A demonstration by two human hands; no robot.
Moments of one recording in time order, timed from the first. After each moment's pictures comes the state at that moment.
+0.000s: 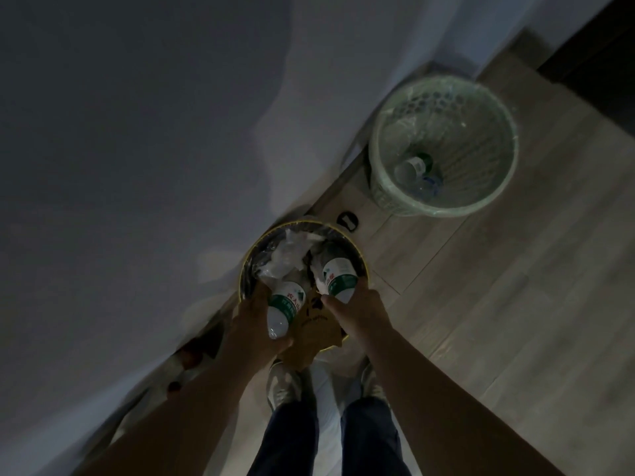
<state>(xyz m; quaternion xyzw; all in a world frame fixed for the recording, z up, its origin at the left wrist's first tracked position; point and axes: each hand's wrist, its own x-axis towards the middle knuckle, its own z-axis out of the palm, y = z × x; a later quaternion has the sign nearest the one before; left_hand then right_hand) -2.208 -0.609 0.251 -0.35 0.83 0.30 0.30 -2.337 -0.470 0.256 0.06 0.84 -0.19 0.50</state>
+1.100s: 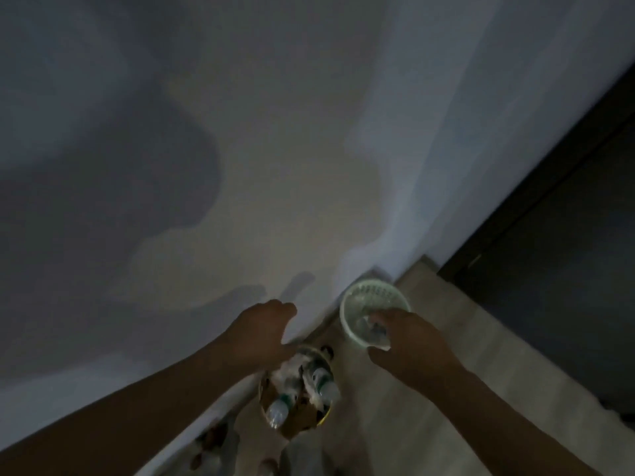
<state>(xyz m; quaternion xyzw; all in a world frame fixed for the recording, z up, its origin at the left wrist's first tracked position) -2.260 -0.631 0.769 -0.13 0.95 0.20 0.18 -2.384 -0.413 0.781 -0.39 0.90 -0.04 0.20</state>
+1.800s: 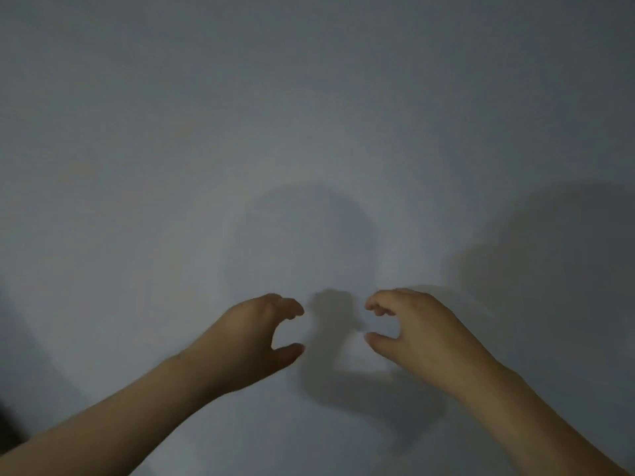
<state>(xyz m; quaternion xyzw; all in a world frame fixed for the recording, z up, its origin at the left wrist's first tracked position) -2.119 -0.546 1.053 -0.43 0.89 0.03 -0.16 -2.355 -0.487 1.072 -0.74 0.64 -0.20 0.02</state>
